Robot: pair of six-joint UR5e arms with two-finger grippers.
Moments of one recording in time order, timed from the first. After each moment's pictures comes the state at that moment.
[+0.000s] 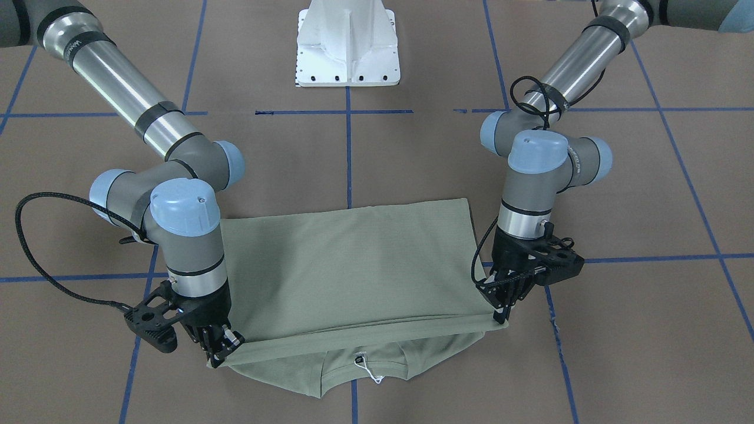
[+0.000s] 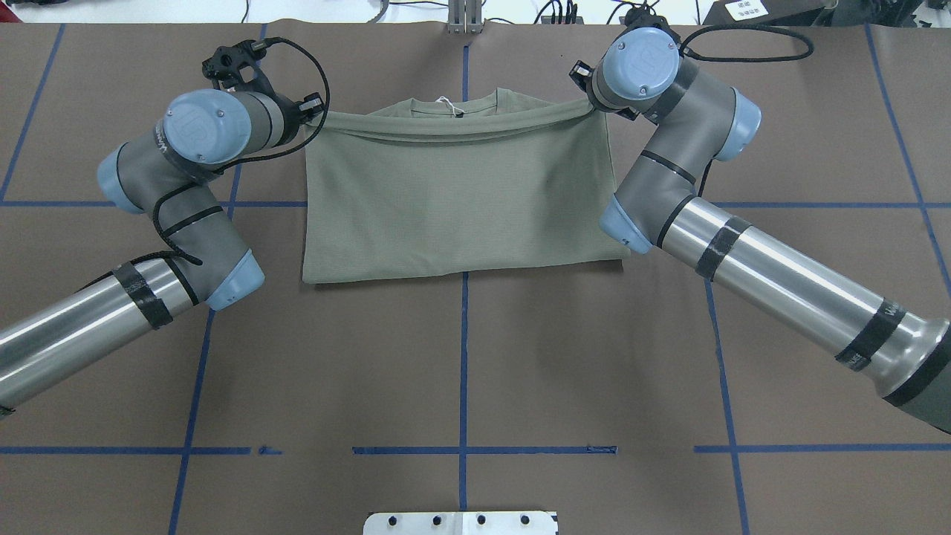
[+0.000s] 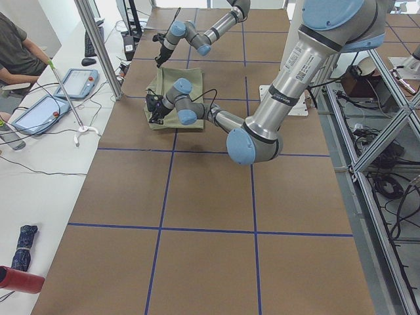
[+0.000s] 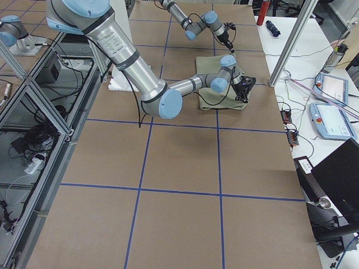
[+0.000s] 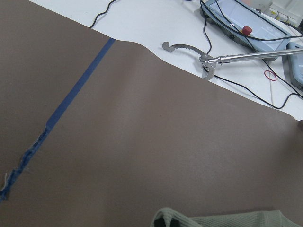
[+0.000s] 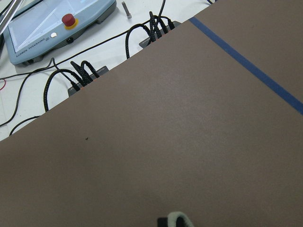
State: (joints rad) left arm -0.77 -2.19 -1.23 -2.34 -1.51 -1.47; right arm 0.81 -0.77 1.06 -1.02 1.58 1.63
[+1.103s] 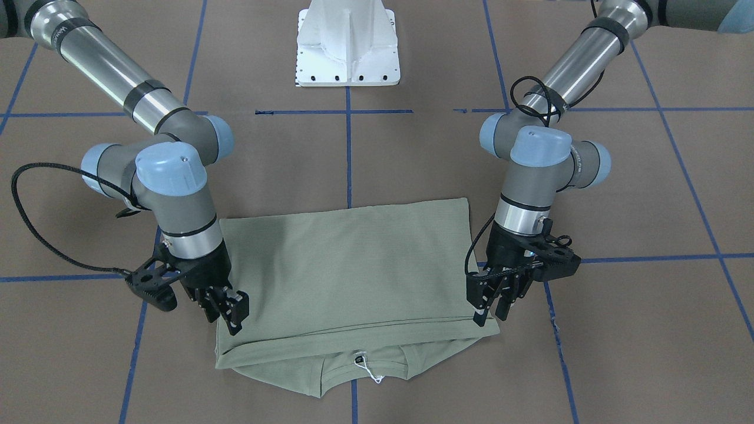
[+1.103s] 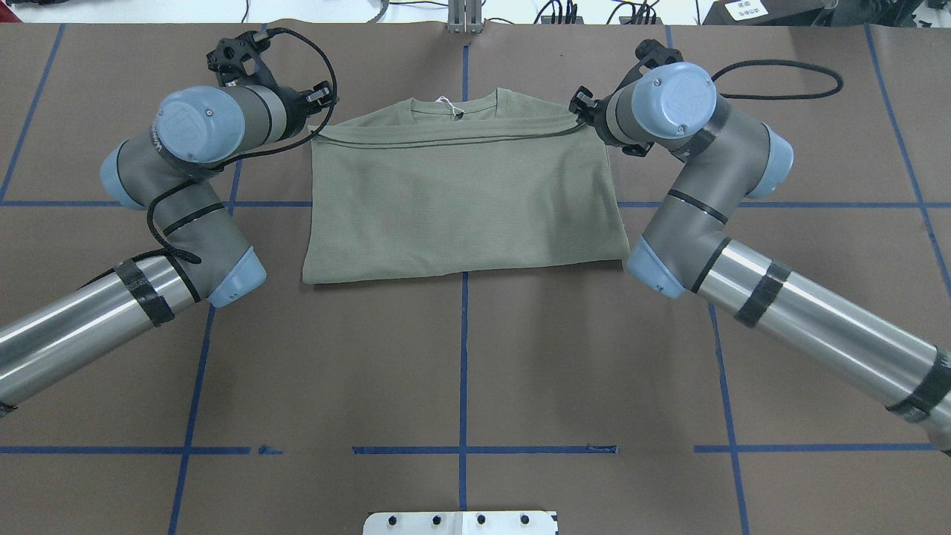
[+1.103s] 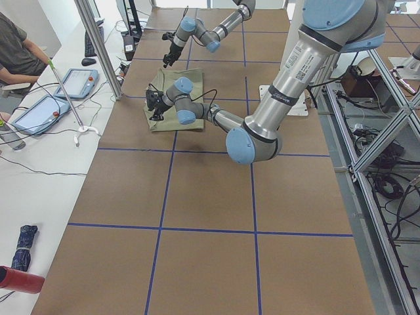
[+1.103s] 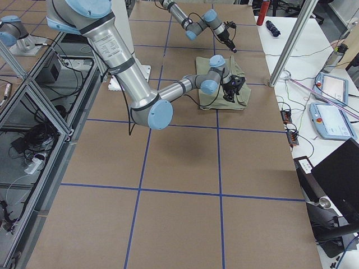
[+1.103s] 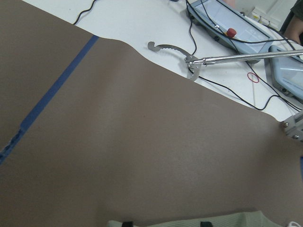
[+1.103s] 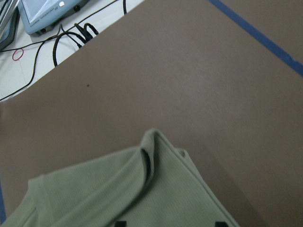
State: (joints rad) left arm -0.77 -2.20 -1.25 -2.42 -1.52 -1.47; right arm 0.74 -0.98 1.38 -1.01 1.65 1.72
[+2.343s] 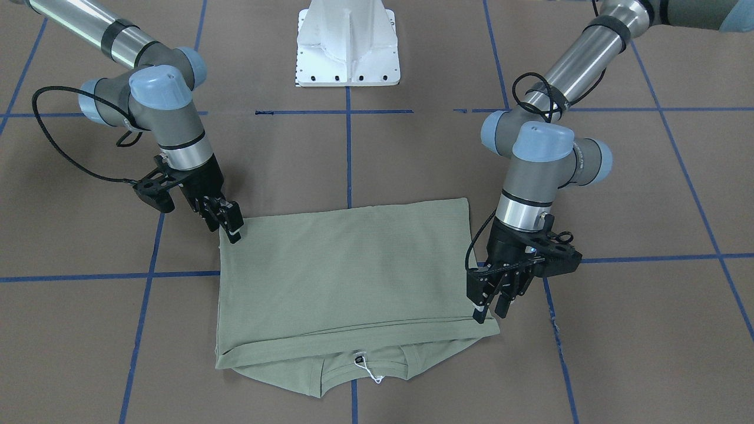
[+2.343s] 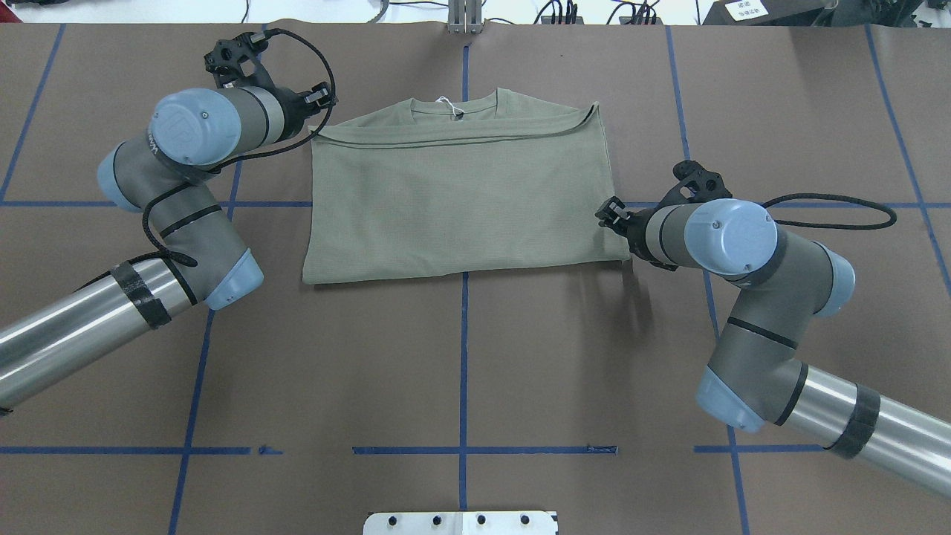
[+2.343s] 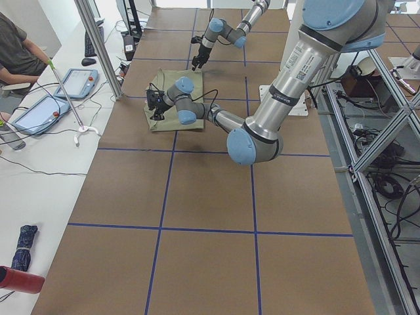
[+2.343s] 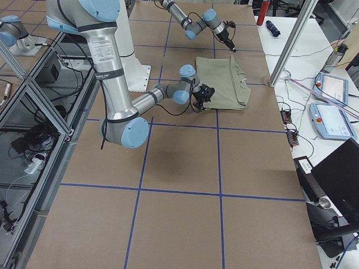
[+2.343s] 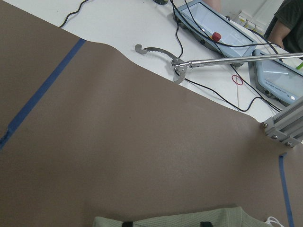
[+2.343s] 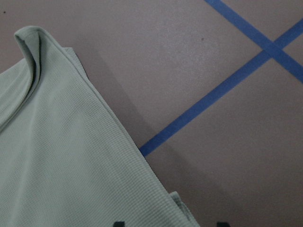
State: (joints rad) left arm -0.77 -2.19 -1.26 -2.43 -1.52 -1.47; right arm 0.59 -1.25 1.65 -1.02 1.60 1.86
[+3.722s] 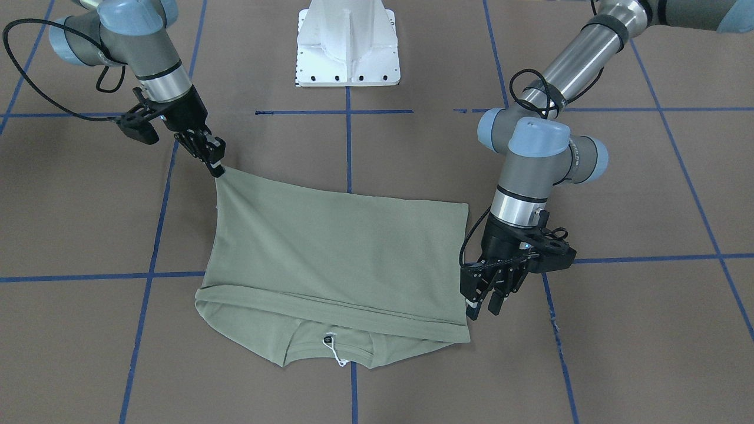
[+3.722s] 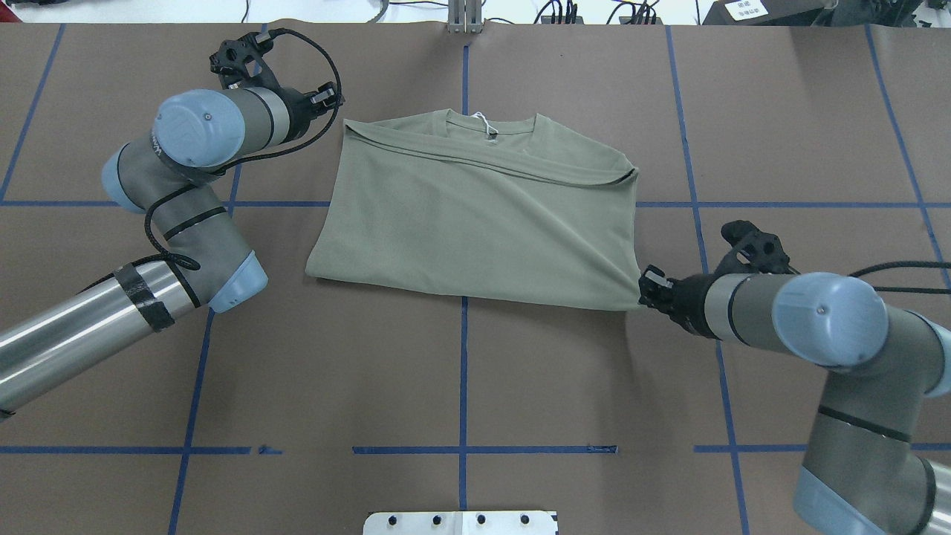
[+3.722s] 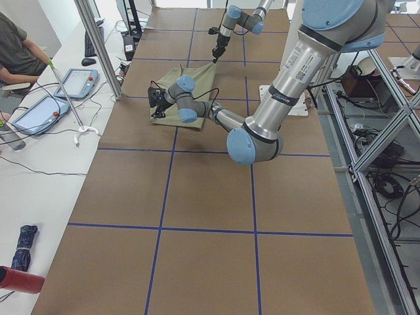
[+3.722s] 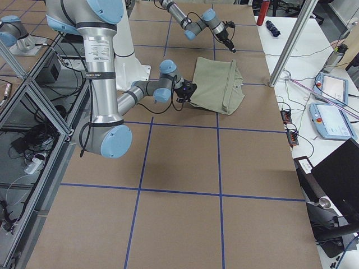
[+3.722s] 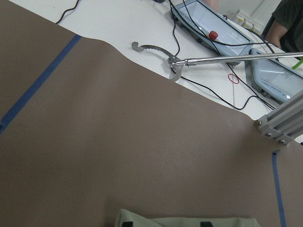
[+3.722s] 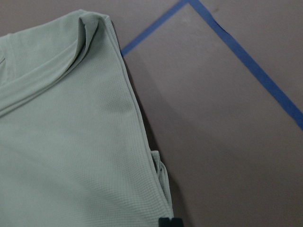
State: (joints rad) left arm -0.76 -2.19 -1.29 -2.43 -1.52 -1.48; right arm 0.44 -1.55 2.04 -1.05 1.61 1.92
